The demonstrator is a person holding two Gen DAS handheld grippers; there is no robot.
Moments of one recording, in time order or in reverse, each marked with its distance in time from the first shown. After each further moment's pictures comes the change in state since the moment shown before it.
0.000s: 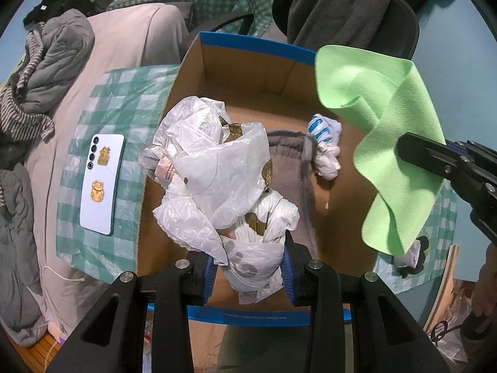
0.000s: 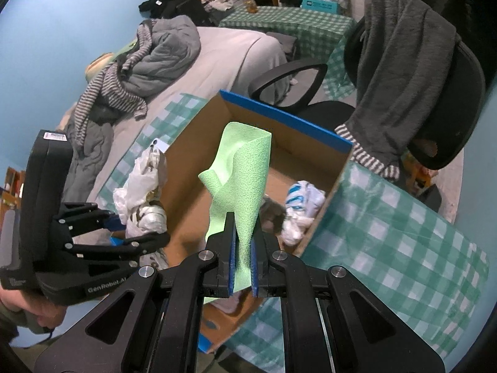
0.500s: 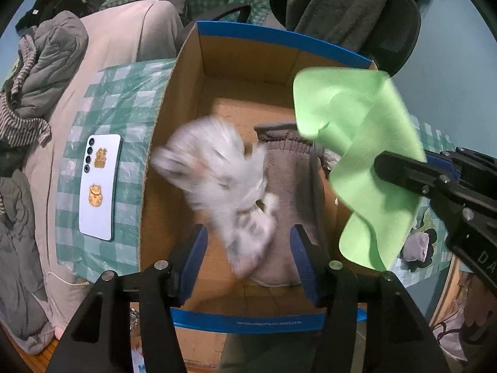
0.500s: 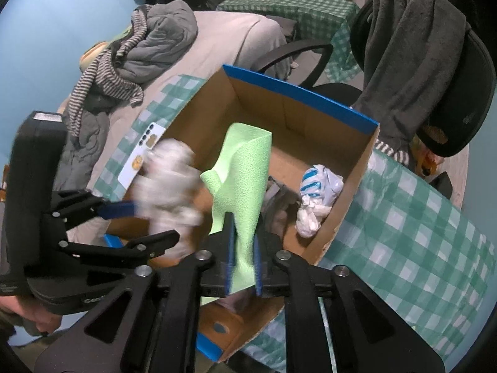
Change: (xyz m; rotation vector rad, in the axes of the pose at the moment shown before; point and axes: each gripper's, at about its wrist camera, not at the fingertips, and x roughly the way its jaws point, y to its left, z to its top) left arm 0.012 0.004 0.005 0.035 0.034 0.010; right arm 0.028 0.012 -0.002 0.027 0.066 -0.015
